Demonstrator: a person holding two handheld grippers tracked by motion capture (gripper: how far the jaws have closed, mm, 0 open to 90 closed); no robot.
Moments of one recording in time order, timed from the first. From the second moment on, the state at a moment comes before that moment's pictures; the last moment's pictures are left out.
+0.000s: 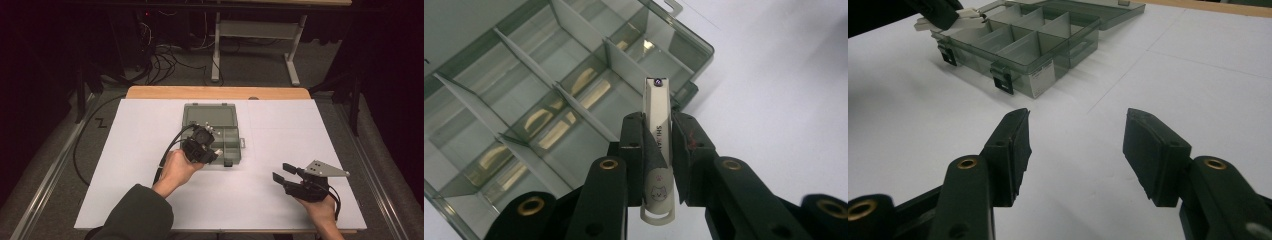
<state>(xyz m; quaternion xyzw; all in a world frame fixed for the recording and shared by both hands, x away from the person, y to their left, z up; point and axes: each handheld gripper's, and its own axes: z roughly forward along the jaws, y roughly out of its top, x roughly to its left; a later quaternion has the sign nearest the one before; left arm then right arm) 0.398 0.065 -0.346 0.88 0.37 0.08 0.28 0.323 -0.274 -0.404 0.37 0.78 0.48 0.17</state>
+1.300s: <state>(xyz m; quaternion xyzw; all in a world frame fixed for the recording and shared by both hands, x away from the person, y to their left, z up) 0.469 0.045 -0.353 0.88 0.41 0.11 0.23 0.325 -0.274 -0.406 0.36 0.78 0.48 0.17</state>
